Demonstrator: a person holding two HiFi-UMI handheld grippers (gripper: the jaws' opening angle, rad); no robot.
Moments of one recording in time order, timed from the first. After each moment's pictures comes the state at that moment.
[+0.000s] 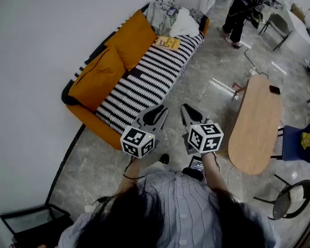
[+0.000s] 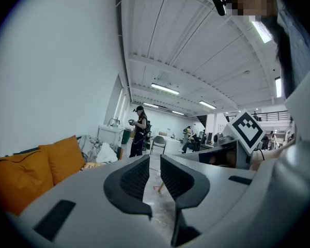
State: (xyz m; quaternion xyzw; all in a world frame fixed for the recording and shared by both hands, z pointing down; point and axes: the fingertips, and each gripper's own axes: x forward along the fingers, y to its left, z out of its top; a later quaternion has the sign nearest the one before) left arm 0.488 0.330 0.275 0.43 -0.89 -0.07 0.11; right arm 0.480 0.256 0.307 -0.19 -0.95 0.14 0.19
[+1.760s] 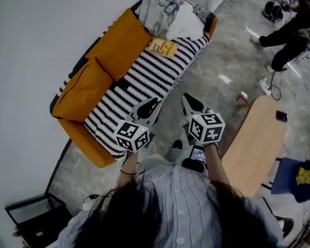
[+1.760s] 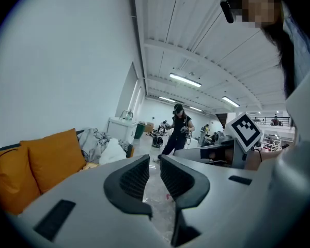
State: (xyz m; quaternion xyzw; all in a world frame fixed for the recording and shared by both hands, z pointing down) left arm 0.205 0.177 0.309 0.35 -0.92 -0.09 0.16; right arm 0.183 0.083 0.336 -0.25 -0.93 0.15 0.23
